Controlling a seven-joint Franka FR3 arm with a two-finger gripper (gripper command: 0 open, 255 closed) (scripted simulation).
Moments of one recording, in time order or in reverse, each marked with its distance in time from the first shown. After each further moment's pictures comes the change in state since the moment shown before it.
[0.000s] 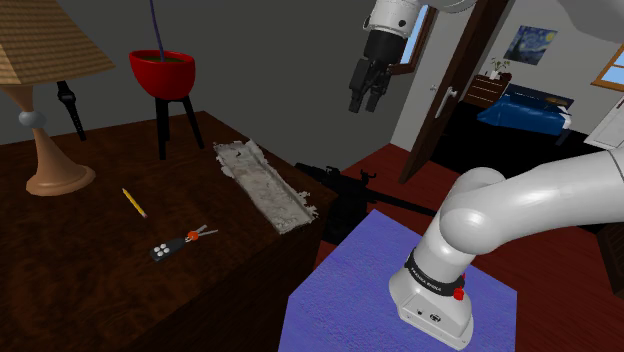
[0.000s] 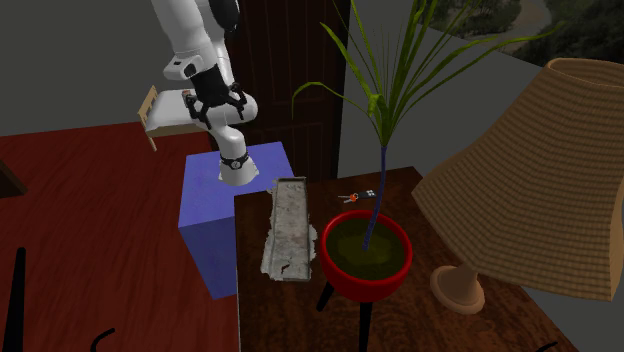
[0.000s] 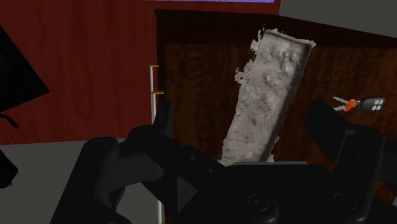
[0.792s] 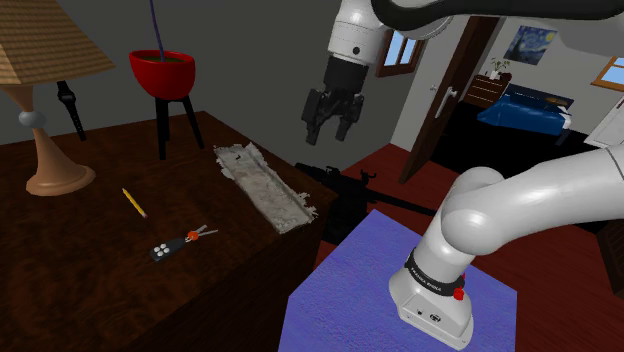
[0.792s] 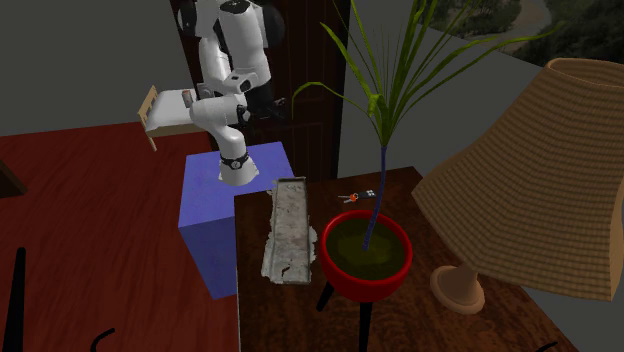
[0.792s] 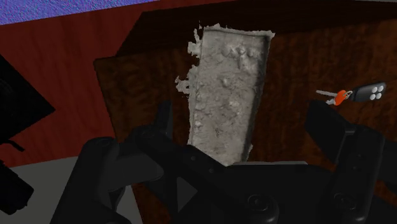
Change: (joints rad) arm 0.030 0.018 0.275 -0.109 0.149 0.180 0.348
